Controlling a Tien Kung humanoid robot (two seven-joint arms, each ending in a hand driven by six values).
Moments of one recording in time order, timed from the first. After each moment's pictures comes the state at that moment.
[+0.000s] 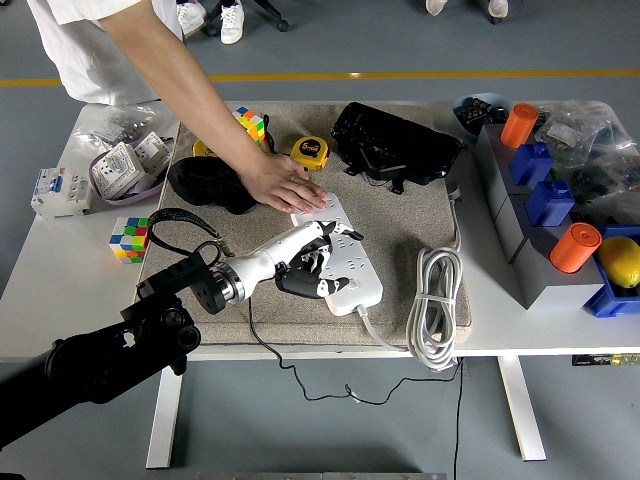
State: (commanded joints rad) left arm -0.57 0.23 -0.58 -1.24 1.35 0.13 -0.05; right arm -0.04 -0.28 0.92 0.35 -0.49 -0.10 0.06
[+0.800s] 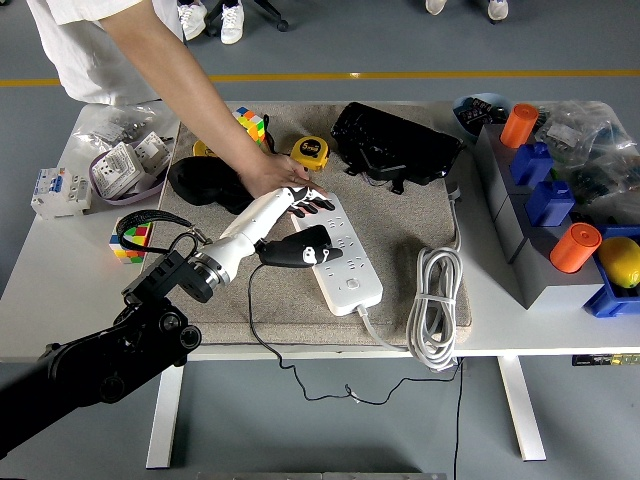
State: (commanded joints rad) left arm -0.55 0.21 -0.61 -1.17 1.55 0.33 -0.06; right arm -0.04 -0.28 0.92 0.35 -0.49 -0.10 0.06
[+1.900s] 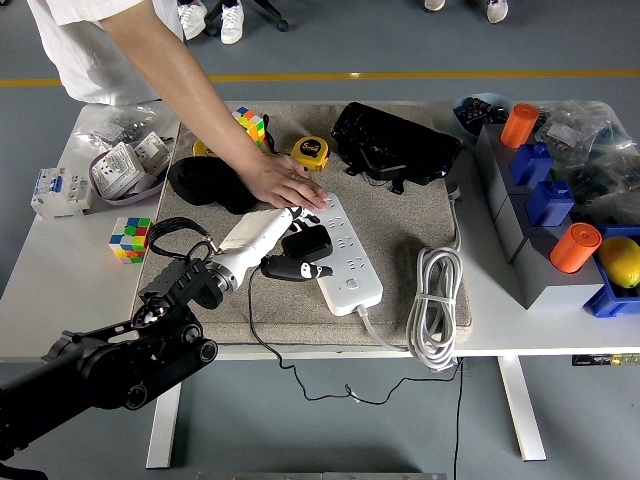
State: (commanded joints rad) left arm -0.60 0.15 -0.52 -1.04 1.72 0.35 0.13; right arm -0.04 -0.29 0.91 0.35 -0.48 -0.10 0.06
